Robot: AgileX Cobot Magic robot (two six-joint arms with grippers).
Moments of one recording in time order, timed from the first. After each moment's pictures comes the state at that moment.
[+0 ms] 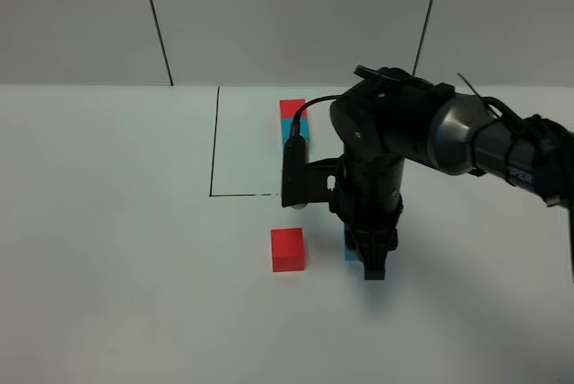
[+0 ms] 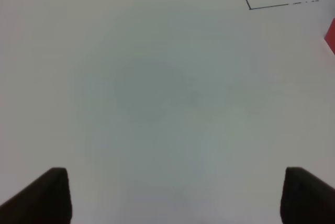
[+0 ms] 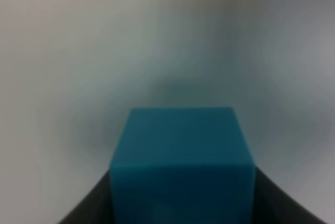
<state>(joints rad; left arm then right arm) 0.03 -0.01 -0.51 -0.13 1.07 0.16 0.61 2.10 -1.61 -0.15 1.09 -0.85</state>
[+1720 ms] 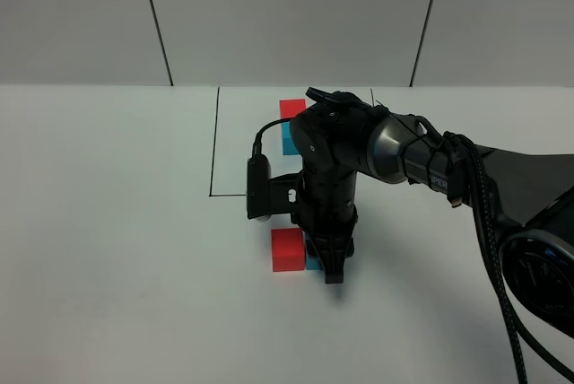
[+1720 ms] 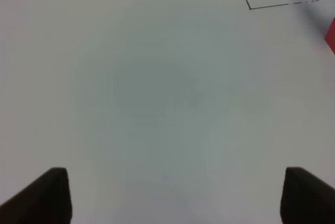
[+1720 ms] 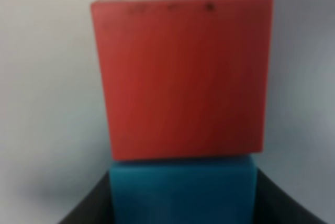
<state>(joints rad) 0.03 -0.01 -0.51 -0.13 1.07 0.16 0.63 2.31 -1.78 -0.07 1.06 -0.91</state>
